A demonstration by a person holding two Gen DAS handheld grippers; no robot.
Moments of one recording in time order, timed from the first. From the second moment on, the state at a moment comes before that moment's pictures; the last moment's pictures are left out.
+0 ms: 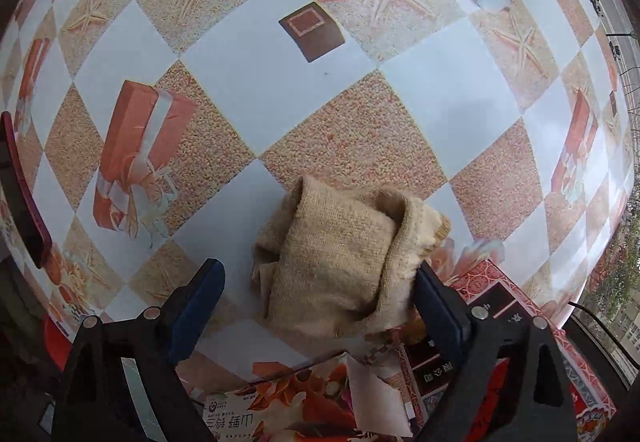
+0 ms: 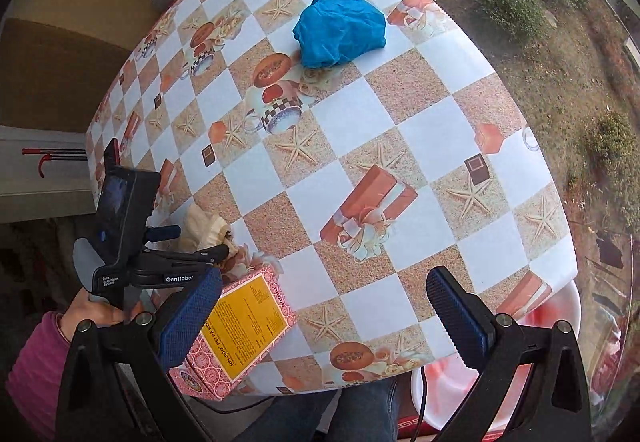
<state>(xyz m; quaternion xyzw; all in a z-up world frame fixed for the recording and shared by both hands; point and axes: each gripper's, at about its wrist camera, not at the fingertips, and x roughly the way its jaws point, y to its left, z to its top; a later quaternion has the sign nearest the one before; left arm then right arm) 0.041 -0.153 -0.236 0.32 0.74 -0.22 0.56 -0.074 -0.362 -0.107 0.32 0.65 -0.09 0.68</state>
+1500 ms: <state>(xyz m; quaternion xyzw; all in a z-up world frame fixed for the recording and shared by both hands) 0.034 -0.112 -0.124 0.22 0.65 -0.20 0.70 -0.015 -0.366 -0.141 0.24 0.64 -0.05 0.73</state>
